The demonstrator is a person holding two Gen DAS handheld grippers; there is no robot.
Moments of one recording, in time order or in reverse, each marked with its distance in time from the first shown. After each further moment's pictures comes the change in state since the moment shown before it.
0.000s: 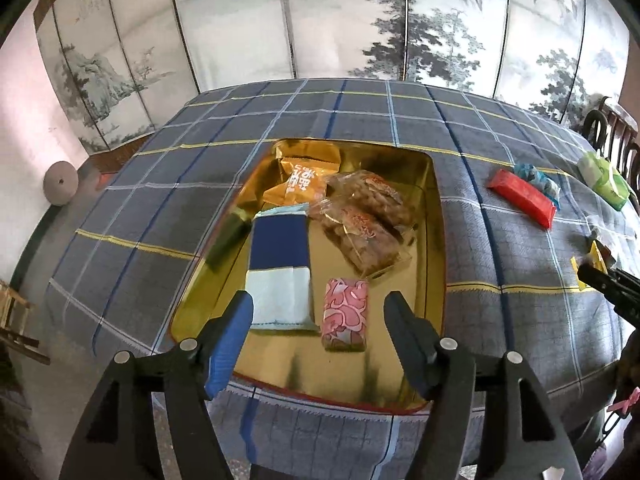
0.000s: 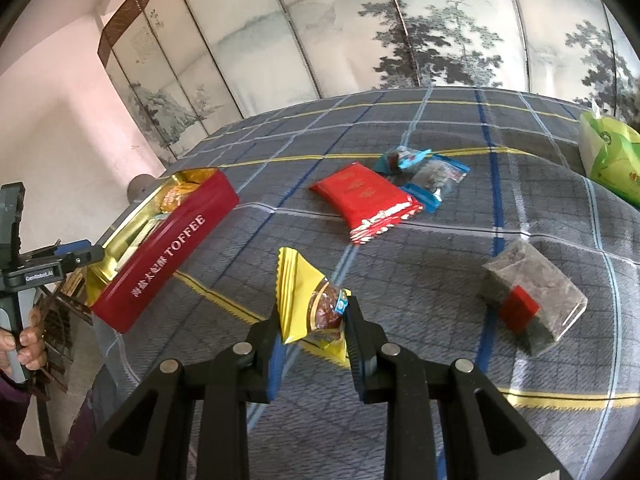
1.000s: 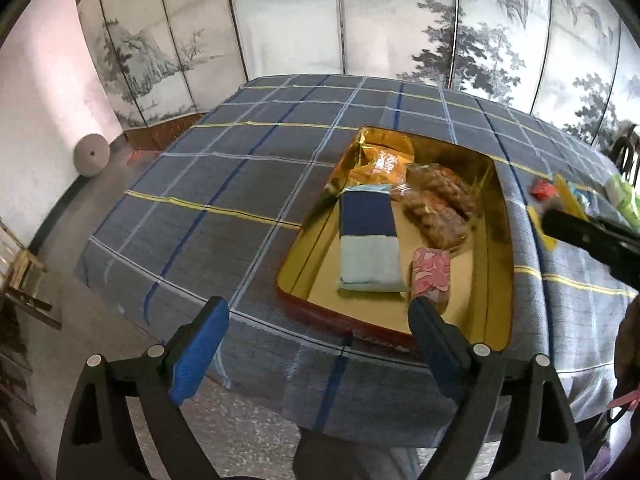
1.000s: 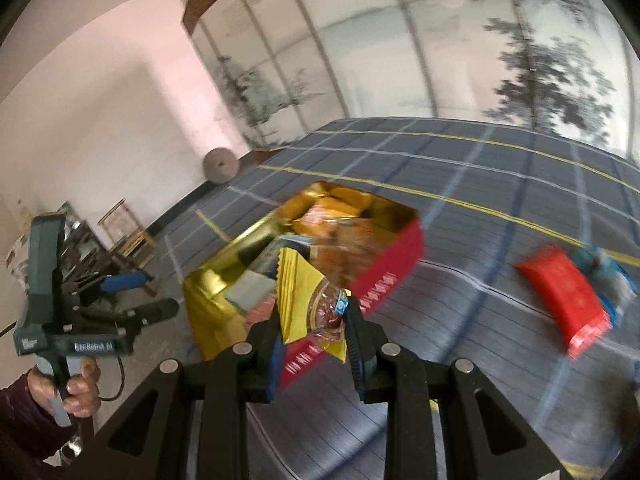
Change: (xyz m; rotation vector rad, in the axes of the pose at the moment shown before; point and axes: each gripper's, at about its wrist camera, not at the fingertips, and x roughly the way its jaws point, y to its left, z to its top) left arm -0.024 0.060 -0.030 -0.095 0.003 0.100; right arm 0.046 0.159 0.056 -0.197 0.044 0.261
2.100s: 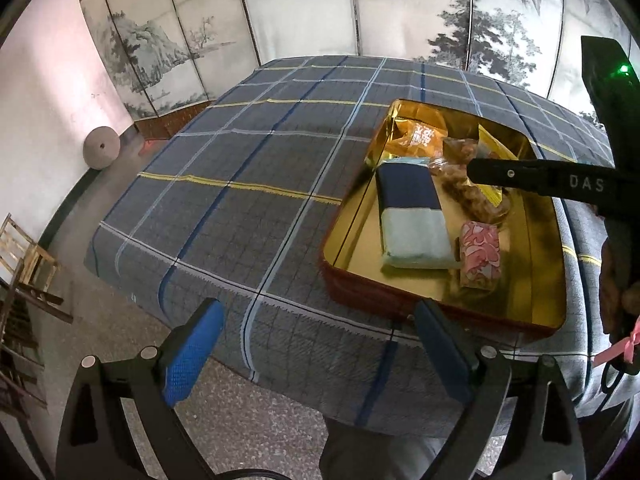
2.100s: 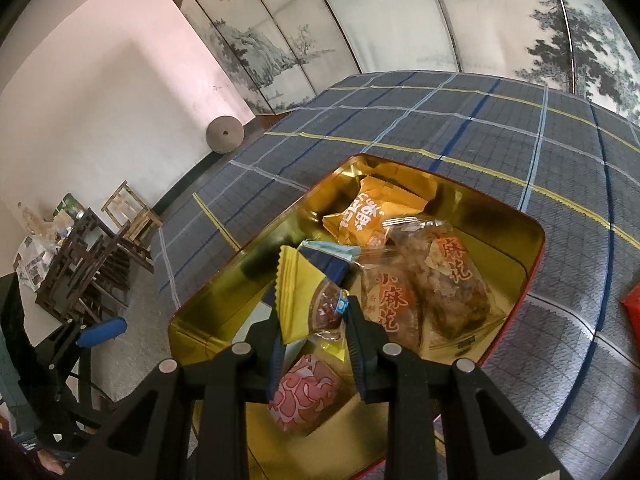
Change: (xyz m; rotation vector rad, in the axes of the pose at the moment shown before) left arm 0.021 0.027 -0.014 -0.003 0.048 0.035; right arm 0.109 0.023 0.038 0.054 0.149 0.035
